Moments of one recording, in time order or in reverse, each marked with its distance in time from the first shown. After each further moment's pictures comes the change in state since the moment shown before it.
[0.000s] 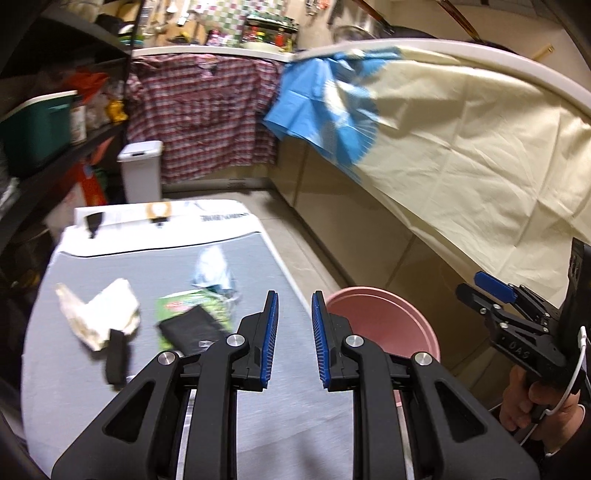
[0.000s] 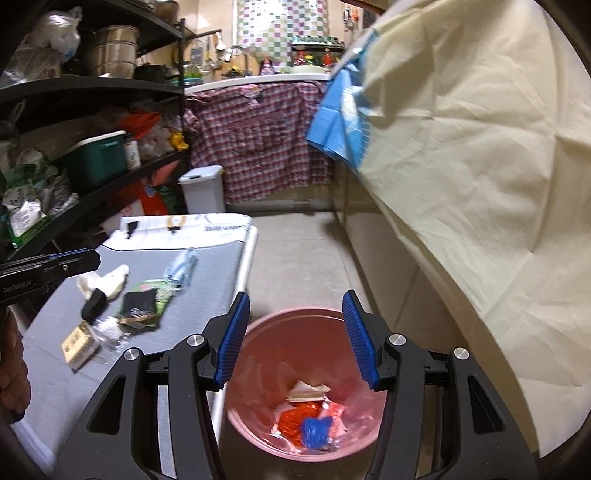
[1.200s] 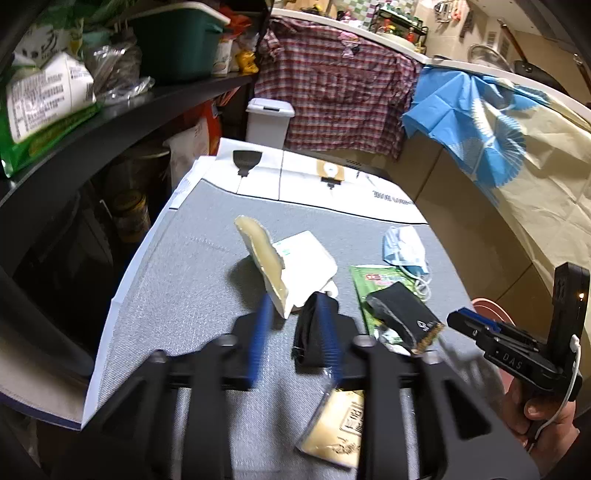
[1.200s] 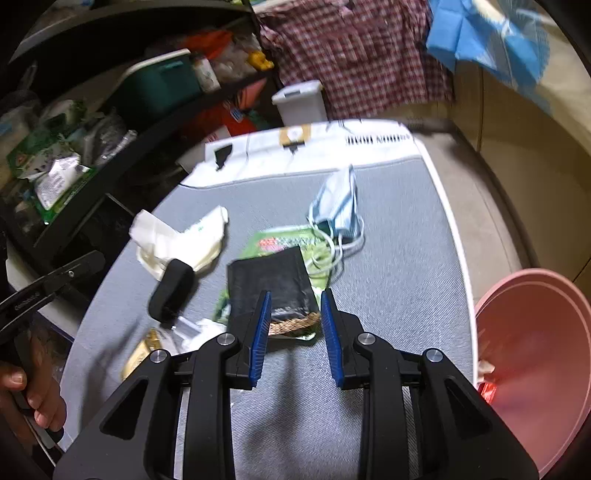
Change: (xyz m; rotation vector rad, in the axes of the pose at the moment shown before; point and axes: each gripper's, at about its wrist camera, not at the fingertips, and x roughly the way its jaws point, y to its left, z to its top) left arm 0.003 0.185 -0.039 -0.269 0.068 0.283; right arm 0.163 0.161 -0.024 0.037 0.343 0.373
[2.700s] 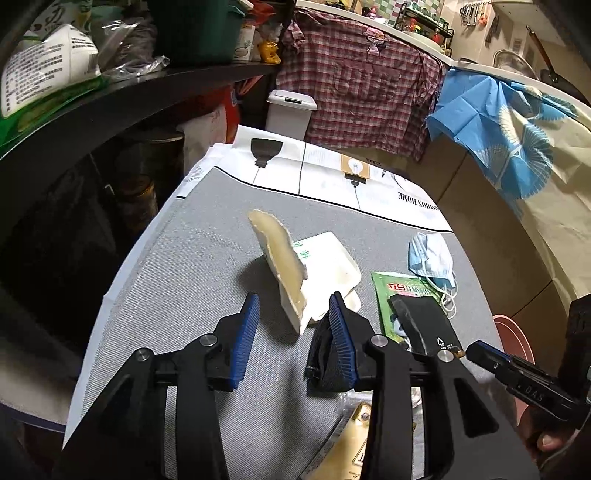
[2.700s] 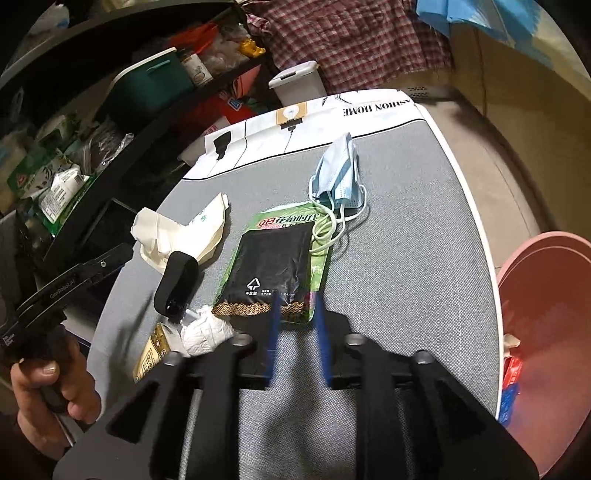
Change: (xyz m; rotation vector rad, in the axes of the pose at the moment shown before) left arm 0.028 0.003 0.003 -0.059 0.013 0.049; right arm 0.011 -0.012 -0.006 0.095 0.056 0.084
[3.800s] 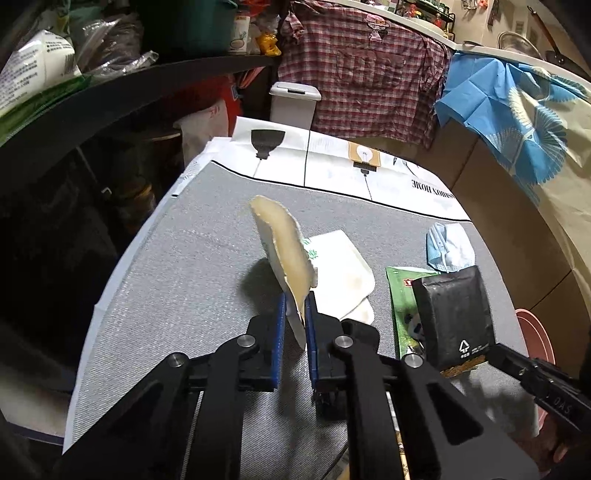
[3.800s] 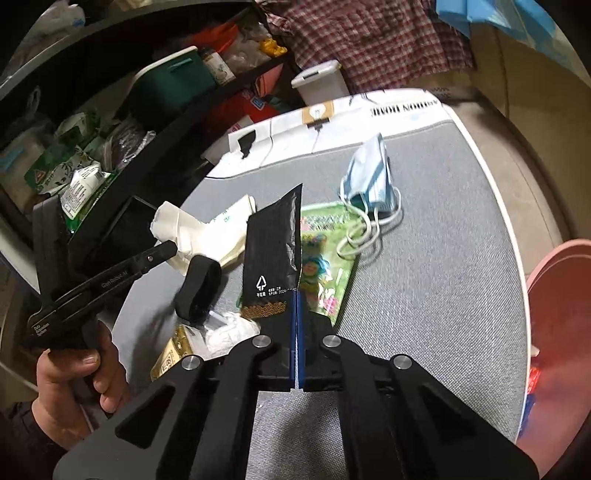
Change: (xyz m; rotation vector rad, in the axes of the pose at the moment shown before) left arm 0.023 -0.005 0.003 0.036 0.024 0.063; right arm 0.003 0.011 0.003 -0.038 -0.008 0.089
